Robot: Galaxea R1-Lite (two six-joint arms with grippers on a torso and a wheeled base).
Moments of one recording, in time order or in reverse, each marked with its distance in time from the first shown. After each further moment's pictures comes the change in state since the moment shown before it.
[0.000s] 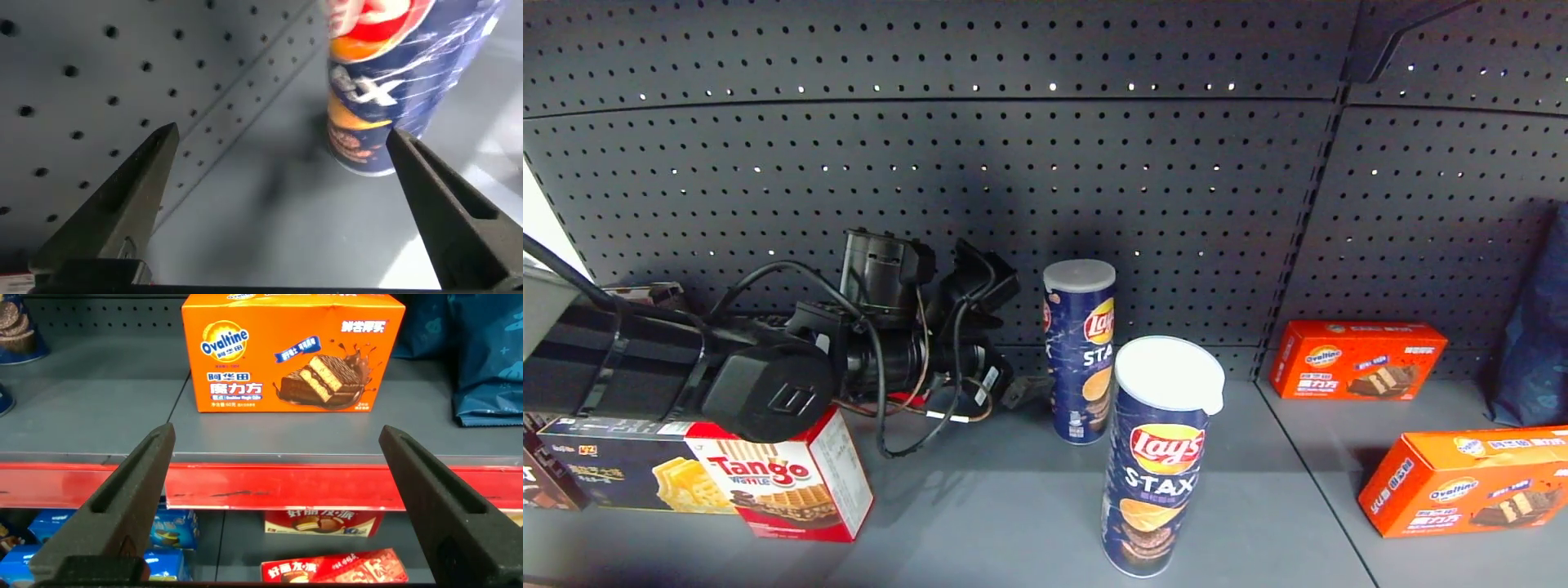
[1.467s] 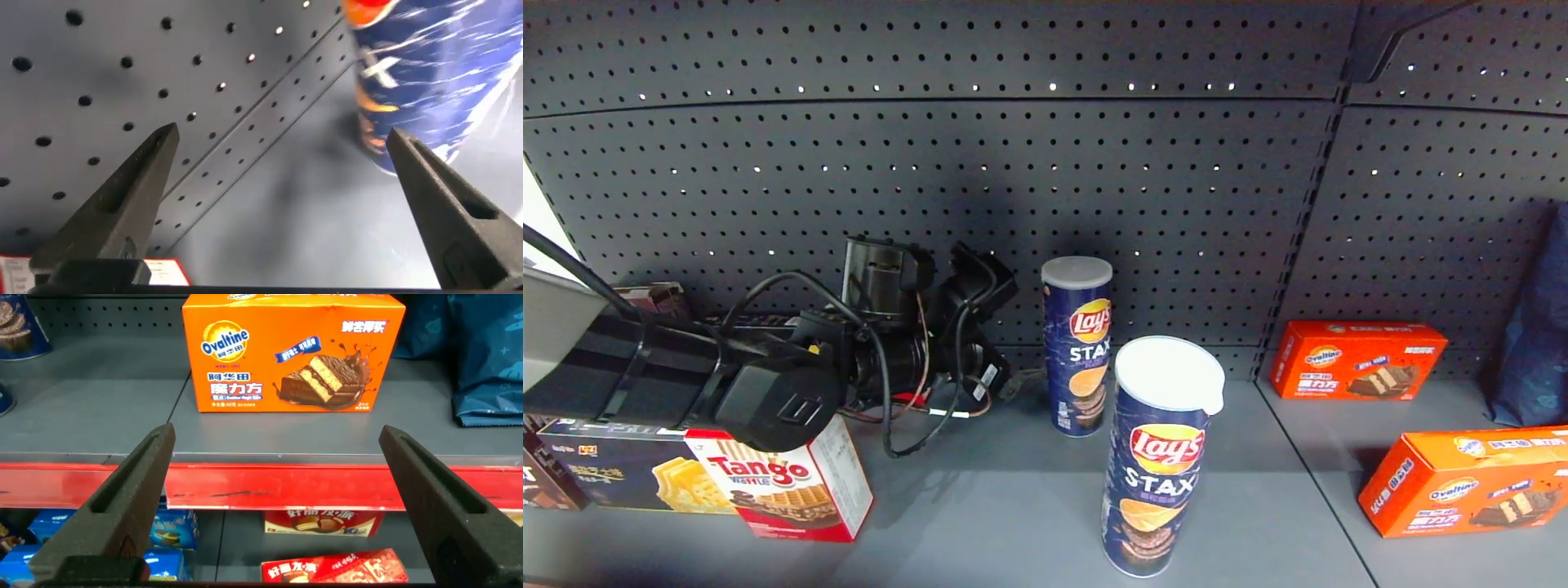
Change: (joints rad) left arm 0.001 0.017 0.031 -0.095 0.084 0.042; right arm 0.000 0.000 0.000 0.000 0.000 0.000
